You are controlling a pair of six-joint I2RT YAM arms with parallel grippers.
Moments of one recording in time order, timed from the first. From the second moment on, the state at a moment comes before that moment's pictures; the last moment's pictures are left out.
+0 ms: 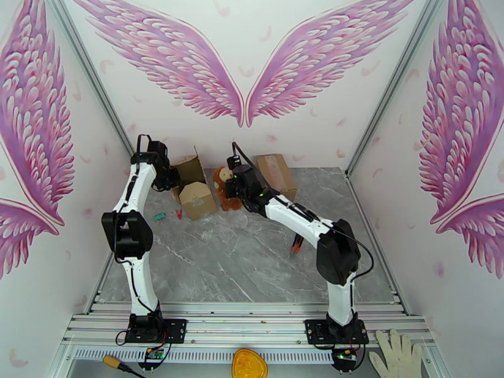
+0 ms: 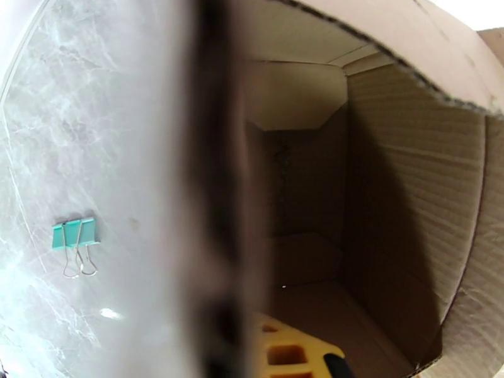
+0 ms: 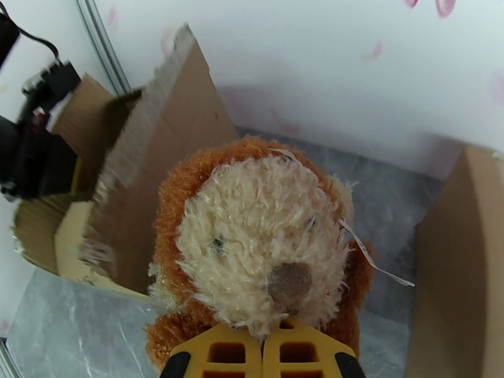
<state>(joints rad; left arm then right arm) 0.03 2.15 2.20 -1.20 0.15 -0.38 0.69 2.04 1.75 -0.22 0.15 0.24</state>
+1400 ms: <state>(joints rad) -0.46 2.07 2.23 -0.79 0.30 -0.44 0.21 1.76 1.66 -0.55 0.05 0.26</state>
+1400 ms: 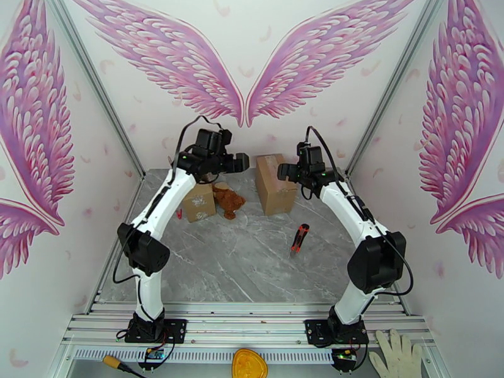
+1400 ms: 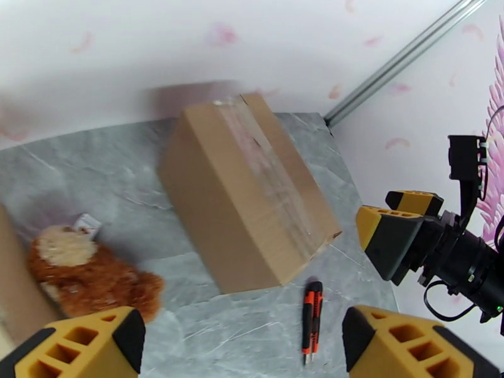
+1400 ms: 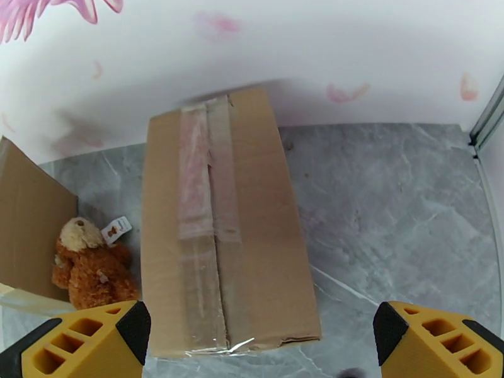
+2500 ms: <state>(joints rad) -0.51 2.45 2.40 -0.68 0.51 -0.58 0.13 1.96 1.61 -0.43 -0.45 0.34</state>
